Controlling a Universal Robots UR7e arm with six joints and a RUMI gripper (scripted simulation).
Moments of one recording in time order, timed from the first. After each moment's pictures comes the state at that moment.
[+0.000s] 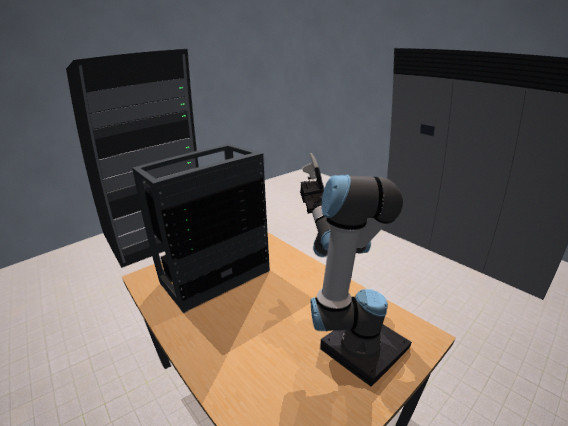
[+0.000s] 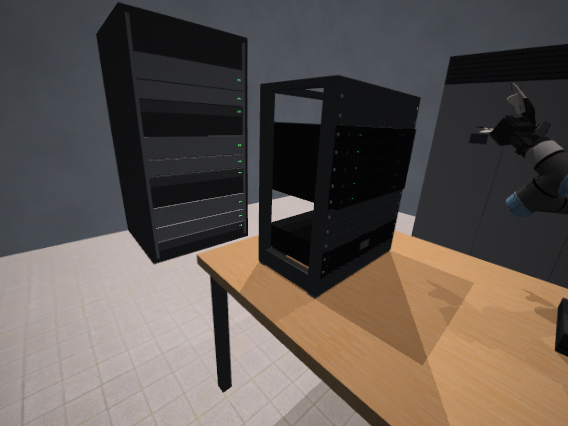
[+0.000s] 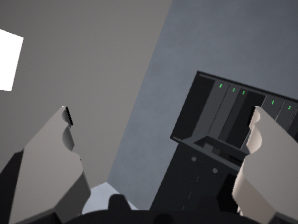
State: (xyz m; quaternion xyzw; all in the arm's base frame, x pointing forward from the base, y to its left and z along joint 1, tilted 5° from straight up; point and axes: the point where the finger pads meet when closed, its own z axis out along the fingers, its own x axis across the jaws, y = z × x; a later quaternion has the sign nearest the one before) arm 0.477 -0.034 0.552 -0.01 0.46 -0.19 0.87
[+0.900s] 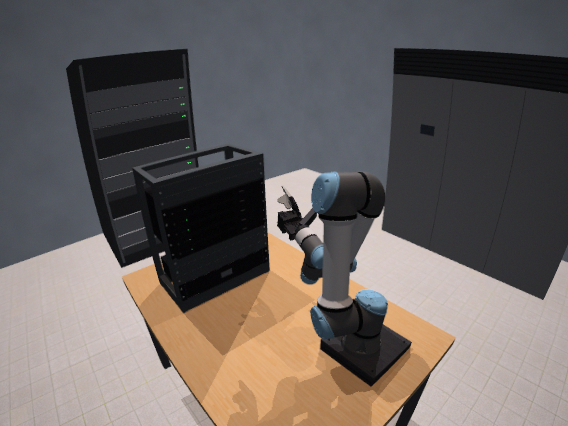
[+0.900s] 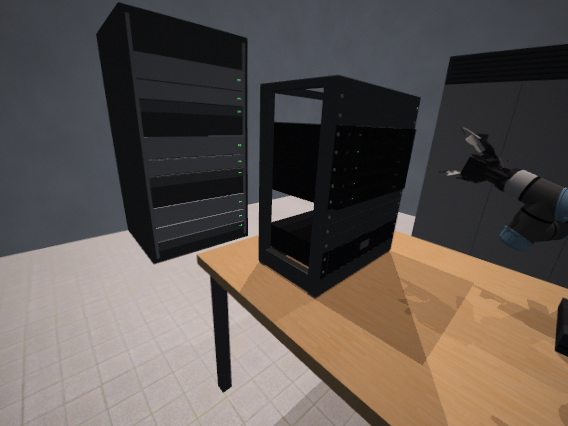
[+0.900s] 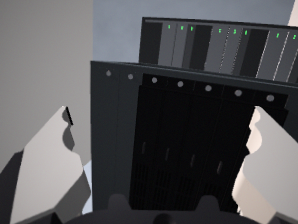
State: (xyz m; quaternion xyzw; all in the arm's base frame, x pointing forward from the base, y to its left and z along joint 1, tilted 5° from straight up) arm 0.528 0.060 0.393 -0.04 0.60 -0.06 0.80
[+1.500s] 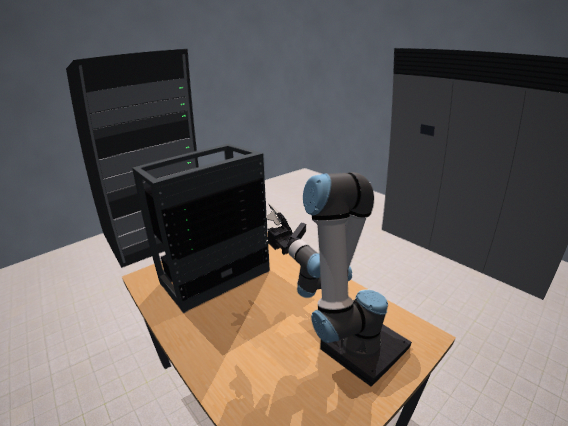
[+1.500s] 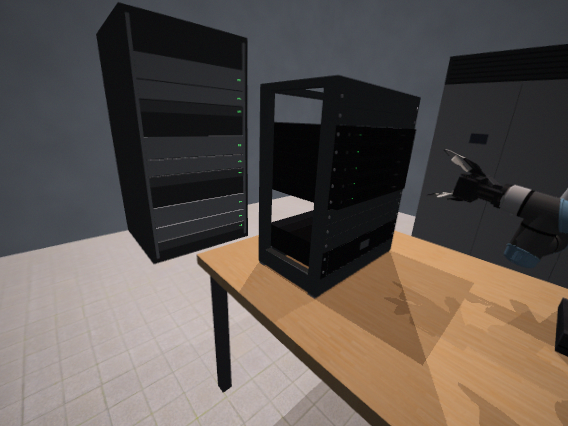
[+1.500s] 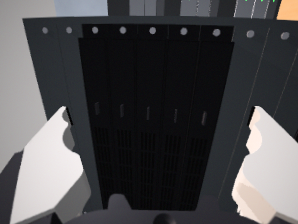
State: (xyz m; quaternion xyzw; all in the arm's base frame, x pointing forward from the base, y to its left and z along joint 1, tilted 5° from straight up) arm 0.528 0.115 0.316 -0.07 0.66 -0.01 0.75
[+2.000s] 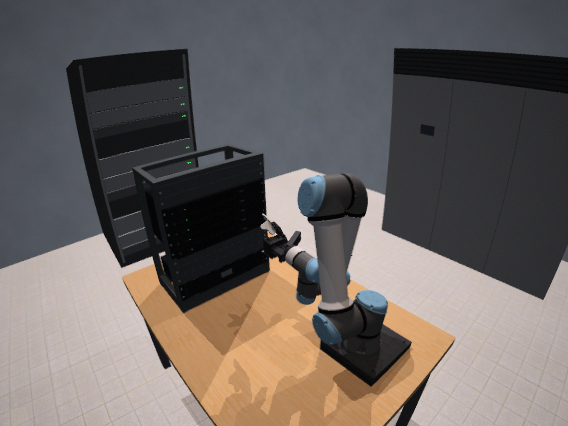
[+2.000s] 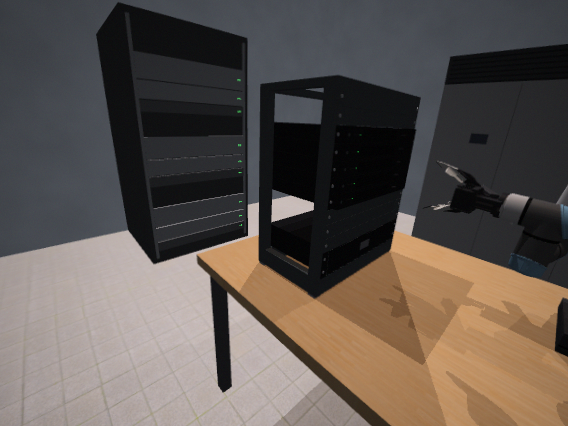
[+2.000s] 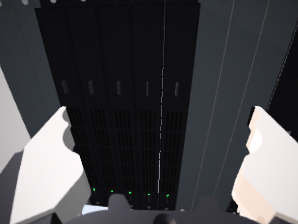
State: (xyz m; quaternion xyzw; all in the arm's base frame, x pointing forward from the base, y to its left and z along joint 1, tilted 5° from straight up) arm 0.521 0.146 0.275 -0.08 0.69 0.02 0.72
